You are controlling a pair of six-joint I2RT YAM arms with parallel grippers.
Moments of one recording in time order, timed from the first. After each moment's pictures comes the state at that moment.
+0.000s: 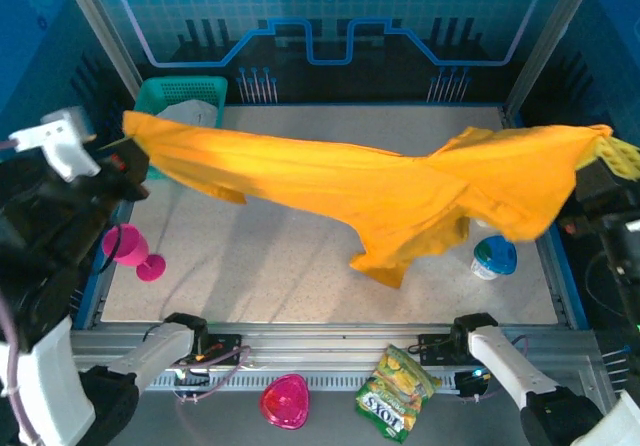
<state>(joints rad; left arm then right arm) -0.15 0.93 2.02 -1.22 -0.06 -0.43 0.14 0.83 2.12 -1.01 0.01 -0.02</state>
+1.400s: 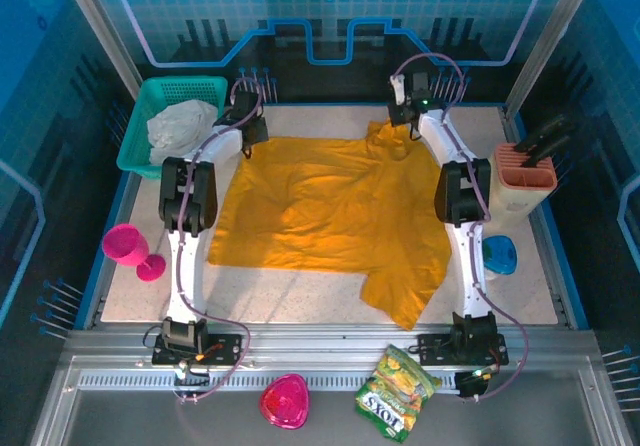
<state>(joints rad) -0.10 2.34 1.91 -0.40 -0.18 -0.30 0.12 2.57 2.38 -0.58 0.06 -0.16</state>
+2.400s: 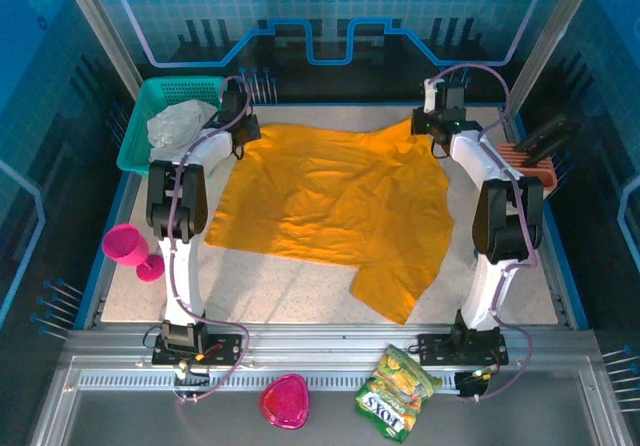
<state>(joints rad) -0.07 2.19 1.72 -0.28 -0.13 -0.32 0.07 1.93 1.54 -0.24 -0.03 0.03</state>
